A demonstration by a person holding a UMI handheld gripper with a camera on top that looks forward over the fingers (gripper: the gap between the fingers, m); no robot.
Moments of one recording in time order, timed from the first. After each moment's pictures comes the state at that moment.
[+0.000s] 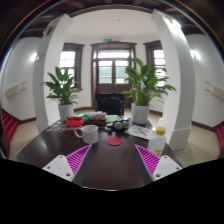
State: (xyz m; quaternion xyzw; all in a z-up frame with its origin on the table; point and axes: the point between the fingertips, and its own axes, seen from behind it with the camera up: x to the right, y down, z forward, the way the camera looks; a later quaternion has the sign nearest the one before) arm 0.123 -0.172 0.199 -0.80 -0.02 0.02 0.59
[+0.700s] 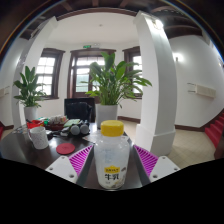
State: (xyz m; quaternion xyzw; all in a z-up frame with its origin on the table) arm 0.316 -0.046 0.093 -0.76 0.06 -0.06 0.64
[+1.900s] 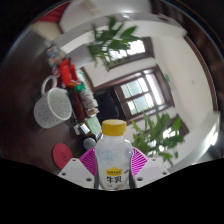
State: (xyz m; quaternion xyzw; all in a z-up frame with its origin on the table) arm 0.144 0.097 0.157 -0.63 -0.41 -0.38 0.54
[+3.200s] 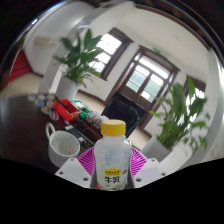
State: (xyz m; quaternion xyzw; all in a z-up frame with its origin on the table) arm 0.093 0.122 0.133 -0.75 -0.29 -0.12 0.59
